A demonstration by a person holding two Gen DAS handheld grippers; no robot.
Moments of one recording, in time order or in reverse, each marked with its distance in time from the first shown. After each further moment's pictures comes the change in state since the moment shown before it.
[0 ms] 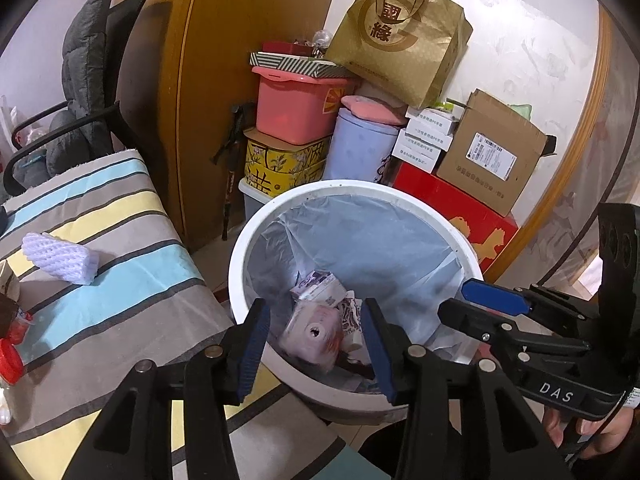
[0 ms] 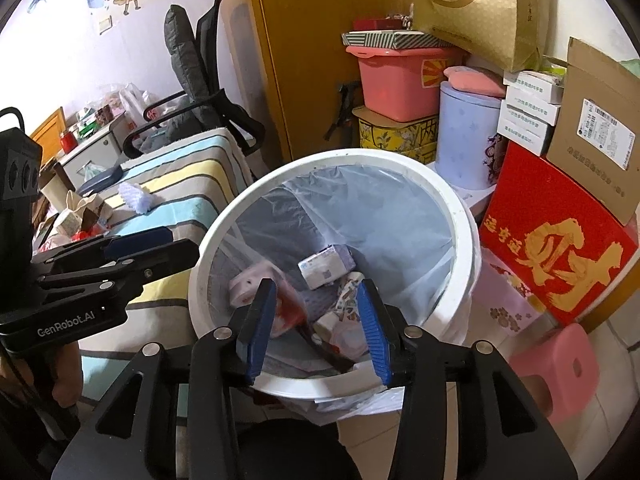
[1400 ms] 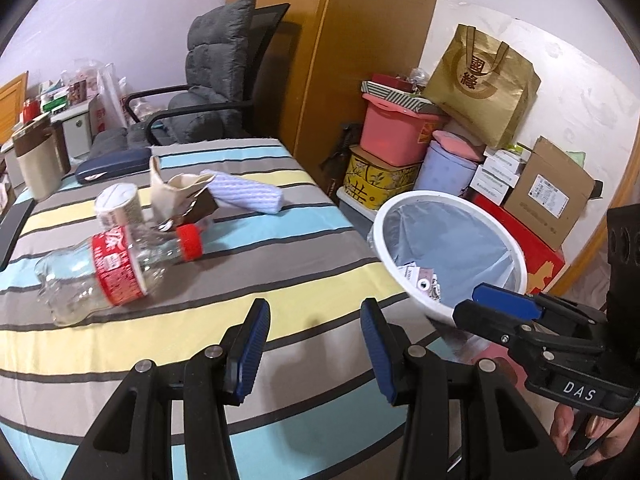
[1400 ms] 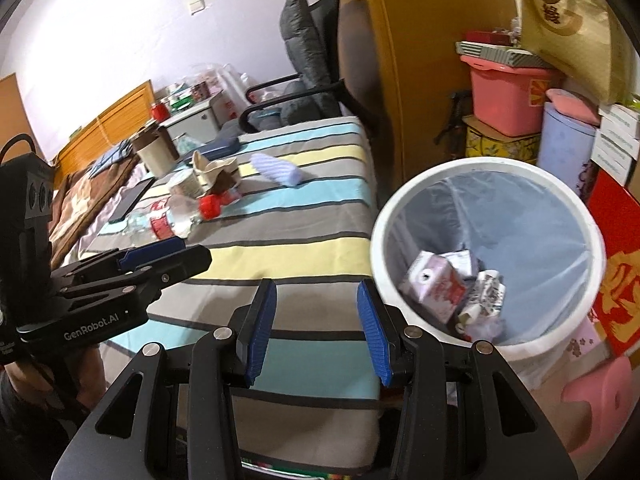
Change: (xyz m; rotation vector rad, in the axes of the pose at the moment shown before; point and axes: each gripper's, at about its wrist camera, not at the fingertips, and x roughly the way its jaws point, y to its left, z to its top) left arm -0.126 0.061 -0.077 -0.185 -0.088 0.264; right arm -0.014 0.095 -0.021 -0.138 0.008 0.284
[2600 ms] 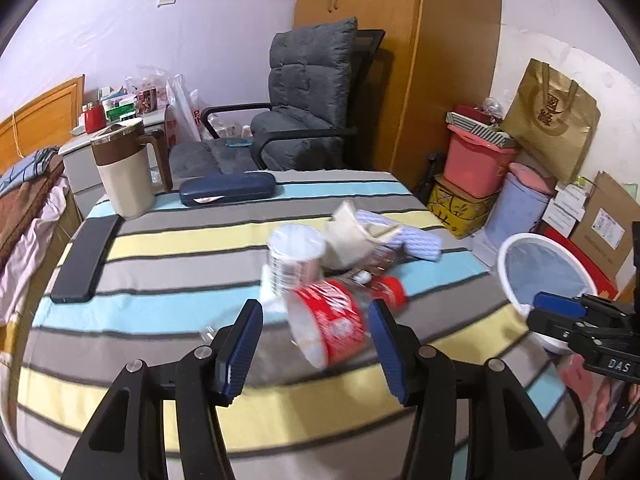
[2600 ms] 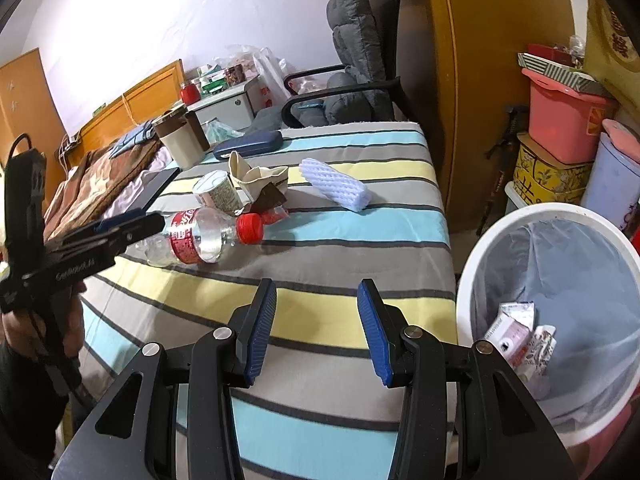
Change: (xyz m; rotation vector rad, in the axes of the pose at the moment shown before) left arm -0.020 0.137 0.035 -0.040 -0.066 0.199; right arm 0.048 0.039 0.037 -0.089 0.043 0.083
